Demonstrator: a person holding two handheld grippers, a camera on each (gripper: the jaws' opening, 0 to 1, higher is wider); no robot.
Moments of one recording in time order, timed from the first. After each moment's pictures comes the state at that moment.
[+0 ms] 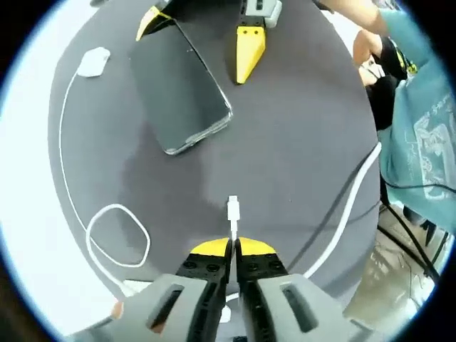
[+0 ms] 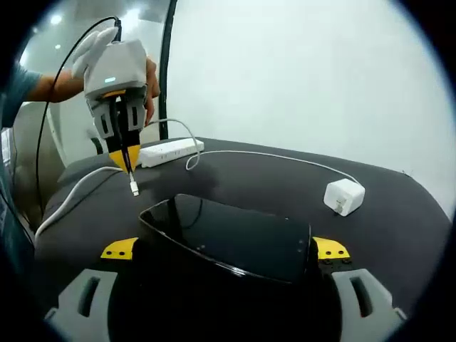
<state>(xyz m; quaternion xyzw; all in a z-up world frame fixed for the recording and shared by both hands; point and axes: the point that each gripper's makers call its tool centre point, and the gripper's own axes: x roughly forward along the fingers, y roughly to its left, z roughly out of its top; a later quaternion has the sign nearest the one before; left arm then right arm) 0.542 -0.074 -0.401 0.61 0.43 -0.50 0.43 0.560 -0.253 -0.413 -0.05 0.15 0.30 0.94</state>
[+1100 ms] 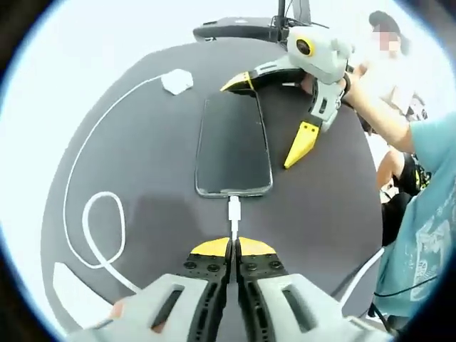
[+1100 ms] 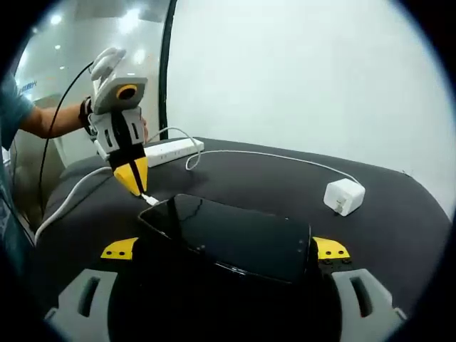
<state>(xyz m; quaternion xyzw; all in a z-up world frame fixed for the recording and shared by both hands) 0.546 -0.122 -0.413 0.35 0.38 -0.54 0.67 0.560 -0.253 -0.413 -0.05 0.15 0.30 0.94</state>
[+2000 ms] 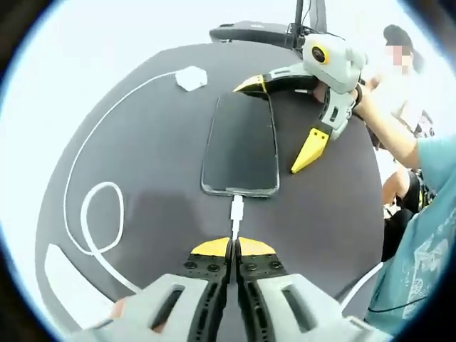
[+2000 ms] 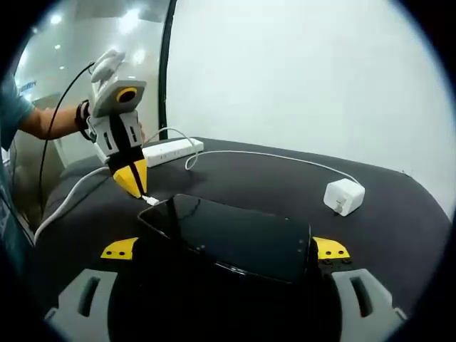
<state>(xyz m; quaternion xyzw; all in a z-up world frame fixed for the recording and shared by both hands) 0.540 -0.120 -0.420 0.32 0.40 -0.50 0.70 0.560 -0.253 -0.413 -0.05 0.15 0.30 0.94</state>
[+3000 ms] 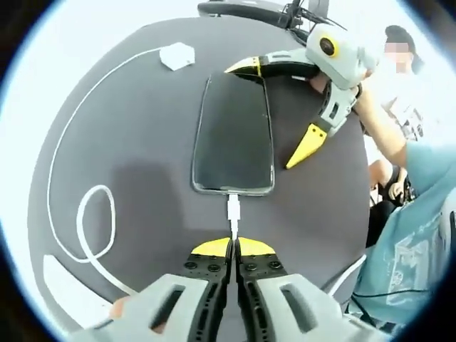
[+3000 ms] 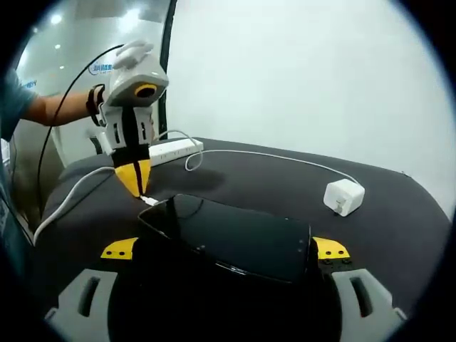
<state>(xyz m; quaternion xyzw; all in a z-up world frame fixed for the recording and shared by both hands) 0.544 -0.122 -0.419 0.35 0.47 -0.52 0.63 0.560 -0.253 -0.413 -0.05 0.14 0.29 0.94</state>
